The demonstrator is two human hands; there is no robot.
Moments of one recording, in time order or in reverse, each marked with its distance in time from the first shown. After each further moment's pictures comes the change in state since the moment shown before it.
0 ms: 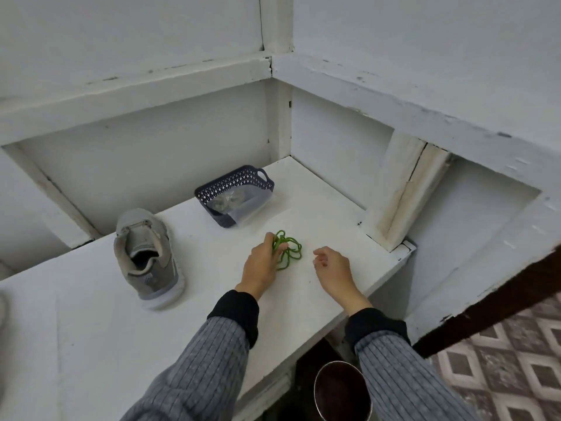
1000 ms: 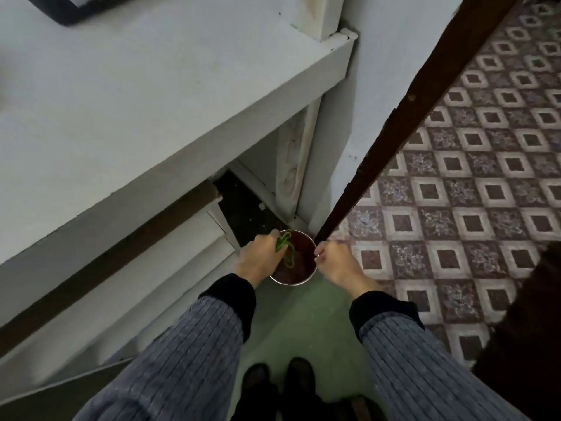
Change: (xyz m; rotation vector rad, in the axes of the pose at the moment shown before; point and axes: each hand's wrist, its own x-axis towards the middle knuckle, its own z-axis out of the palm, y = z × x) left_hand -0.194 -0.096 0.299 0.357 -0.511 -0.059; right_hand -0.178 0.319 0.009 -0.351 -0.260 0.334
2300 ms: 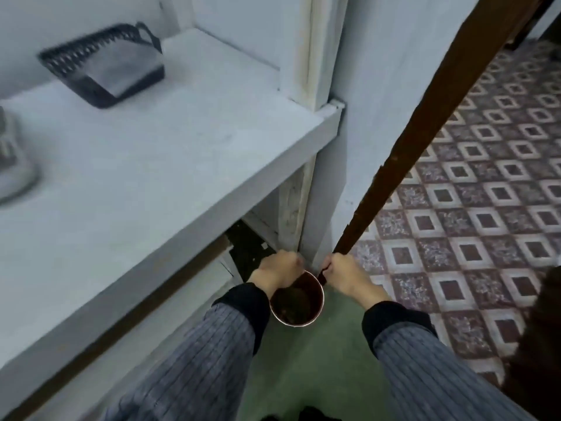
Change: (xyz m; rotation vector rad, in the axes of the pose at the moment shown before) left_hand 0.025 0.044 -0.068 0.141 -0.189 0.125; right_hand 0.012 -0.036 -0.053 -0.094 0.038 -0.041
